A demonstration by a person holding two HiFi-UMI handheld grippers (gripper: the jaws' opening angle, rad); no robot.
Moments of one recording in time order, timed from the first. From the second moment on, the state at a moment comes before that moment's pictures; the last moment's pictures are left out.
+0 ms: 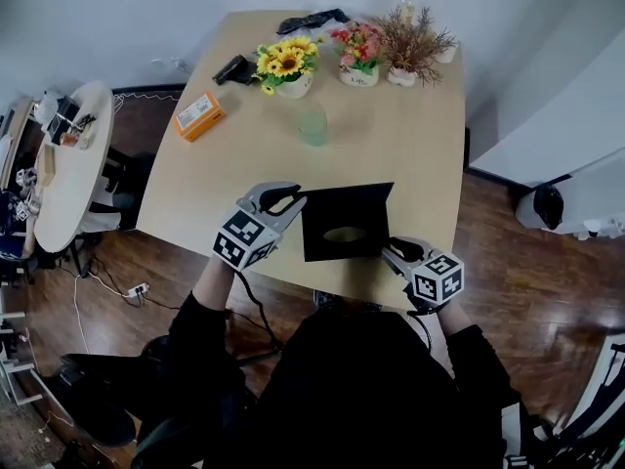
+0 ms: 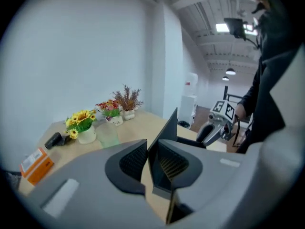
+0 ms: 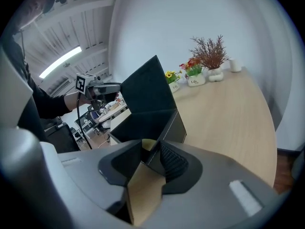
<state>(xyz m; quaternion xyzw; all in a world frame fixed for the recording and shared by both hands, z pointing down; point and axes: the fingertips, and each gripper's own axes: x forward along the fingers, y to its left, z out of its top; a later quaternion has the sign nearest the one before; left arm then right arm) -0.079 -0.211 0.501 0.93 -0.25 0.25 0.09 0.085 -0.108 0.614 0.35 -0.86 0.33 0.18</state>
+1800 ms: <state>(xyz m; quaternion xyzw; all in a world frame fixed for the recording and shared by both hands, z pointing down) -0.141 -0.329 0.660 0.80 -0.34 0.02 0.50 0.093 -0.113 0.616 0.39 -0.81 0.39 0.17</state>
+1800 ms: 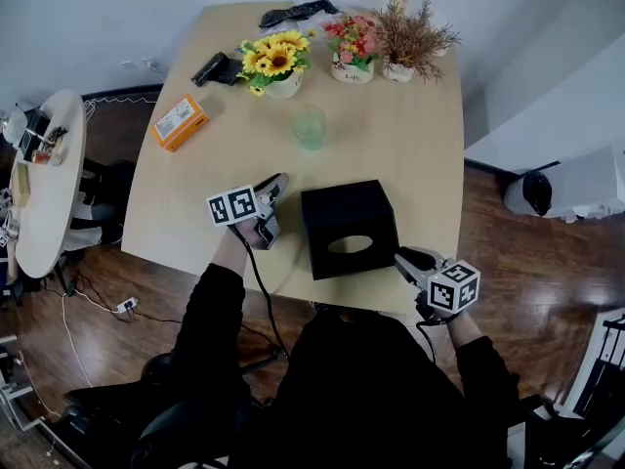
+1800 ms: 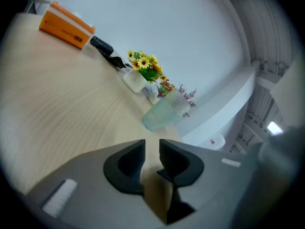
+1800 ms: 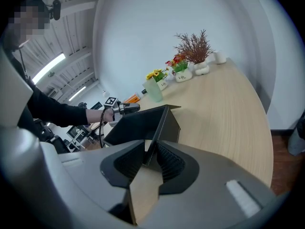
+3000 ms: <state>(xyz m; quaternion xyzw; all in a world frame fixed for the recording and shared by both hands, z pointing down) -0.071 -0.126 0.358 0.87 -0.49 0.02 0.01 0.070 -0.142 0.329 0.48 -0.87 -0.09 0.00</state>
